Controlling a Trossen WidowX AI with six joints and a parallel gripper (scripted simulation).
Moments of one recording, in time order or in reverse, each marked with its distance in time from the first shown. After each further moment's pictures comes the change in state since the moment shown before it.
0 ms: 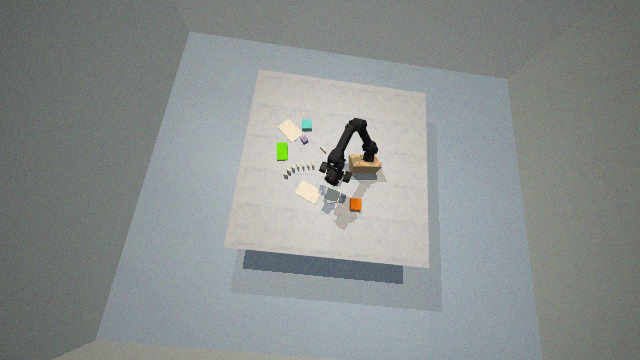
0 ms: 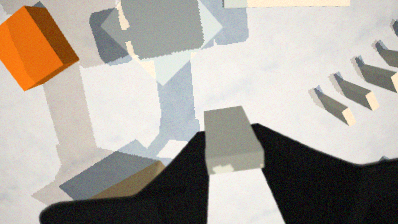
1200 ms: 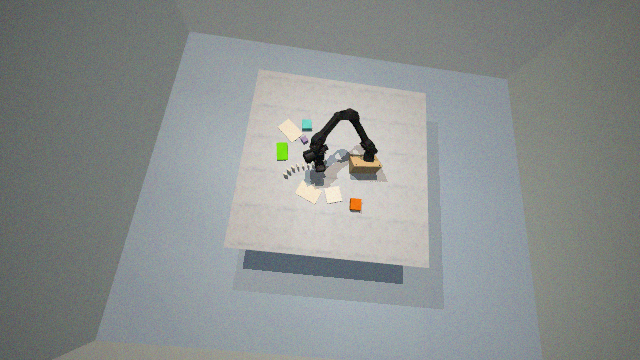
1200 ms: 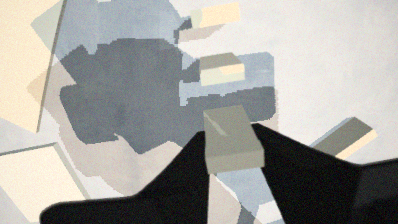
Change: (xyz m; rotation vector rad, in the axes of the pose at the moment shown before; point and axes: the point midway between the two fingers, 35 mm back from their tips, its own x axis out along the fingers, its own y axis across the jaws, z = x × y) arm 0.091 -0.132 -0.084 1.039 0.014 -0.006
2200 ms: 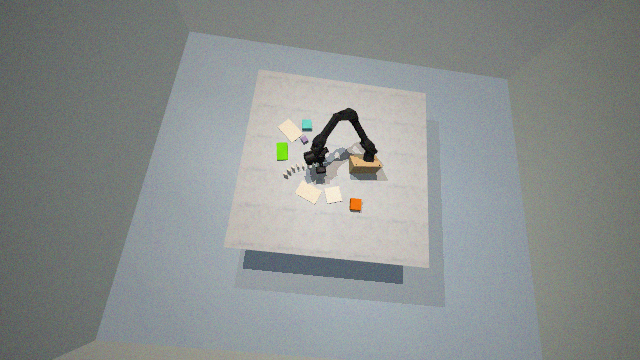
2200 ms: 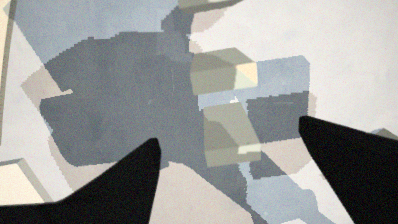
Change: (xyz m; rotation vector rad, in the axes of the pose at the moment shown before) arm 0.038 -0.002 -0.008 -0.003 0.007 -0.009
